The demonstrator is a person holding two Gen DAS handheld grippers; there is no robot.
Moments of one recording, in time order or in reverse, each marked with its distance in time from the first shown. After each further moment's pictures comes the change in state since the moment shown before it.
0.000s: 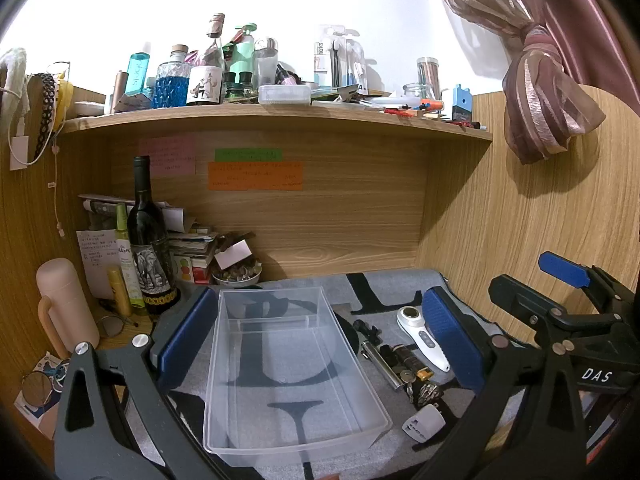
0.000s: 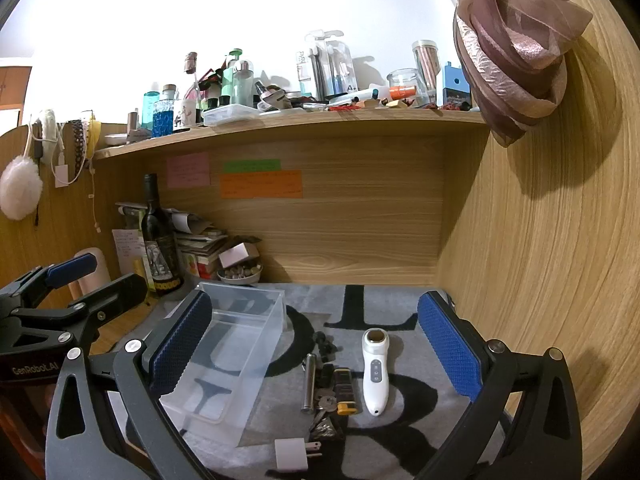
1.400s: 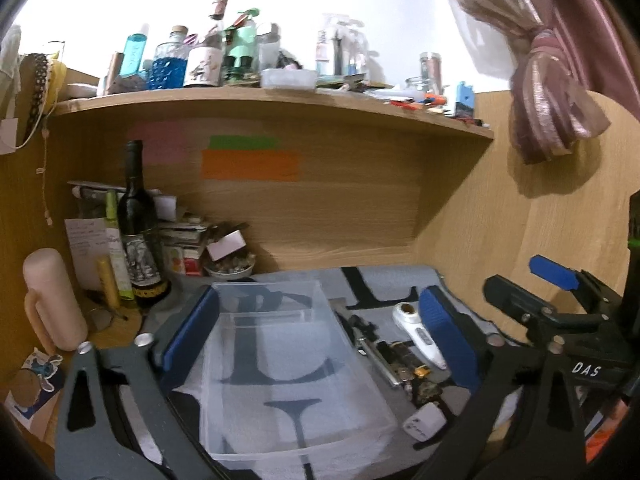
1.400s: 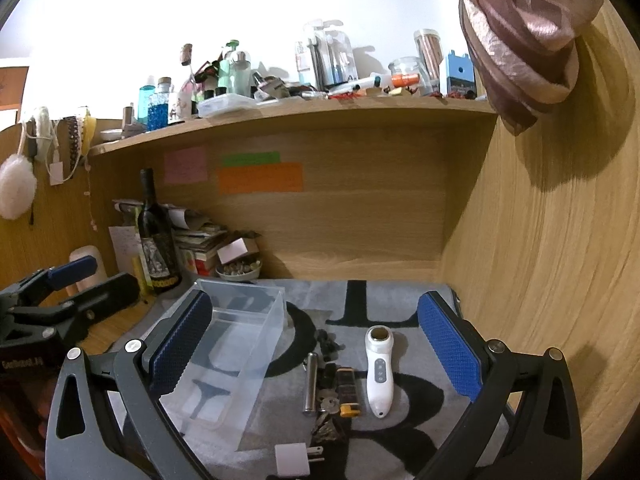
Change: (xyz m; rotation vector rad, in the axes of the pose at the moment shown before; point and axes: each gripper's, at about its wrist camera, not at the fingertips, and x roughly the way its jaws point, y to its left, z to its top) left arm 0.018 0.014 -0.002 -0.035 0.036 -0.028; right arm 0.017 -0.001 -0.002 0.008 0.033 -0.001
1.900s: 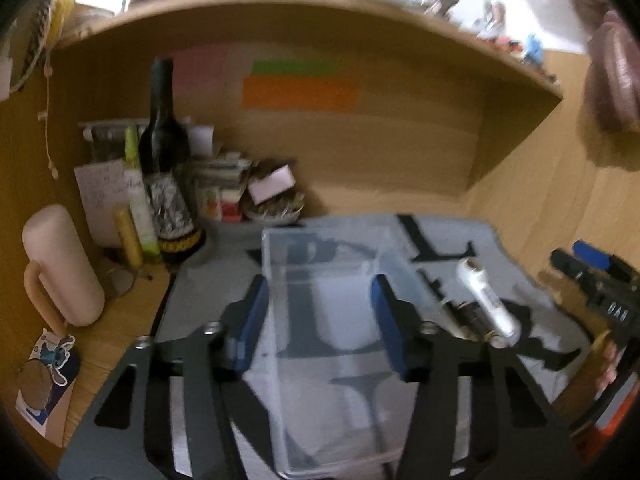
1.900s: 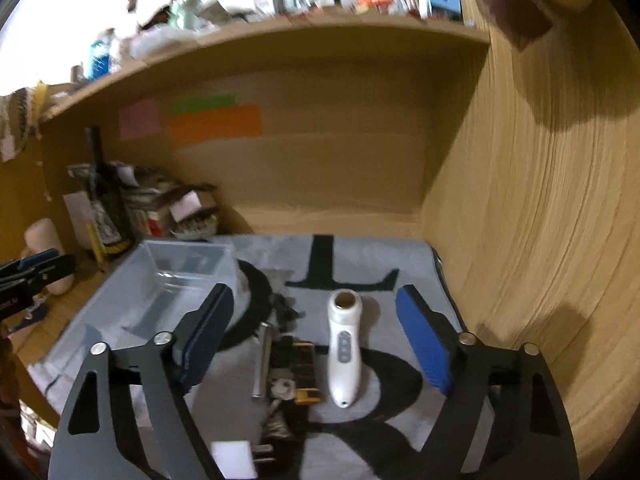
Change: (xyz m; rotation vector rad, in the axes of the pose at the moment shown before) left arm 0.063 0.071 -0.022 -0.037 0.240 0.088; right arm 0.061 -0.041 -0.014 0.017 0.195 -0.081
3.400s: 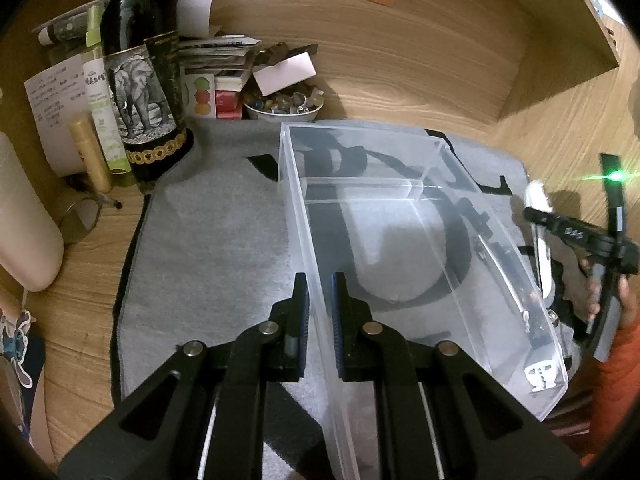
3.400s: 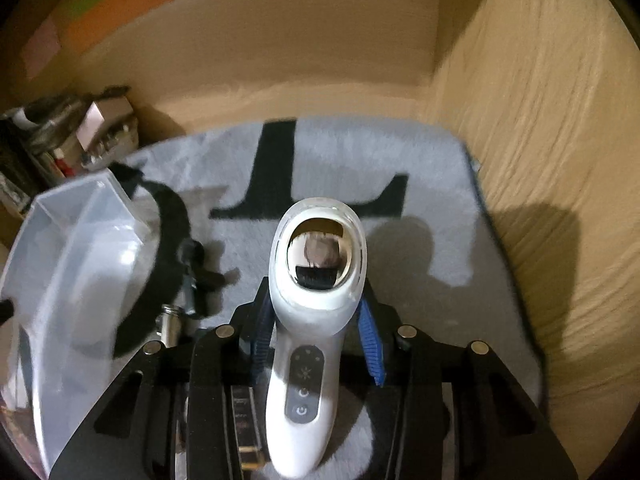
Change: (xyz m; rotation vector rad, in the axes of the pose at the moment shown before) left arm 0.081 0.041 -0.017 -0.045 0.320 -0.060; right arm 0.133 -0.034 -0.016 0.074 0.396 -0.032
